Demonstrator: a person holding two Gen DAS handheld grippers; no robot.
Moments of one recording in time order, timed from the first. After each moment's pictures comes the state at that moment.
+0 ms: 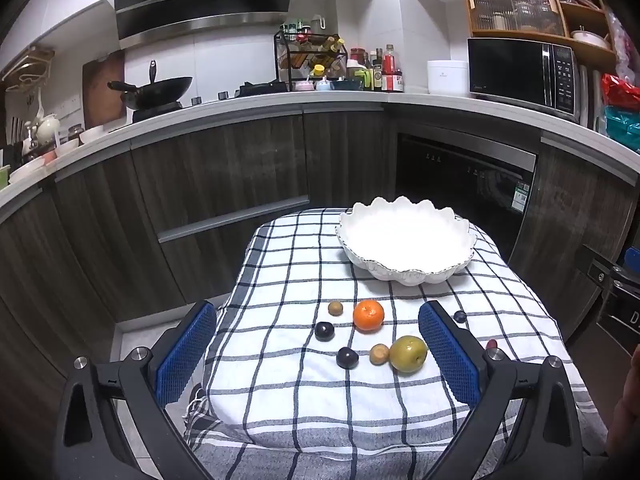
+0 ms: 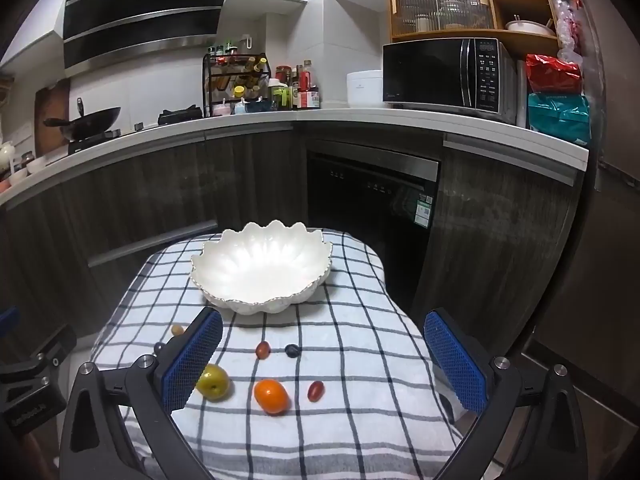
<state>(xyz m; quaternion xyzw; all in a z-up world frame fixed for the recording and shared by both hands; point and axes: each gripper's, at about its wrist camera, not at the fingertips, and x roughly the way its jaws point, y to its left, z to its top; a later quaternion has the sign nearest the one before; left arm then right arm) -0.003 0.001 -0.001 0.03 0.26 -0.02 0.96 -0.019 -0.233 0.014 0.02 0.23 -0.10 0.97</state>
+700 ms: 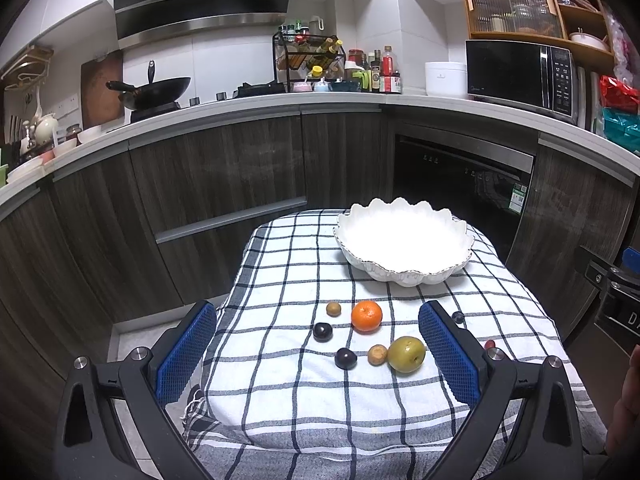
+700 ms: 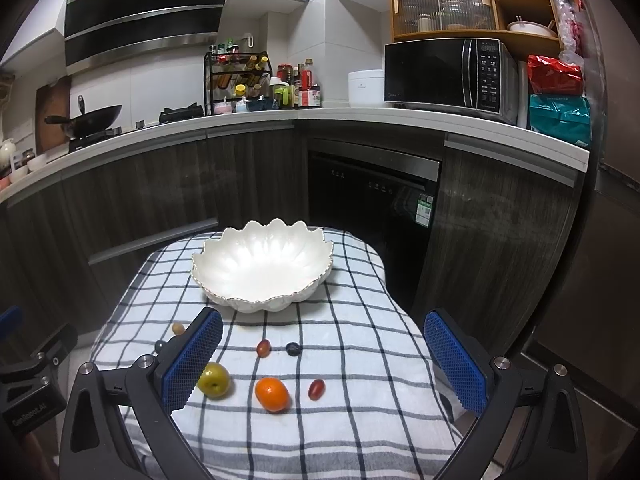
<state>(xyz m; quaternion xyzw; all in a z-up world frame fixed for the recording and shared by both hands) -0.003 0.000 0.000 0.03 0.26 -0.02 0.97 -0.020 -0.231 0.014 0.02 0.24 -0.09 0.97</state>
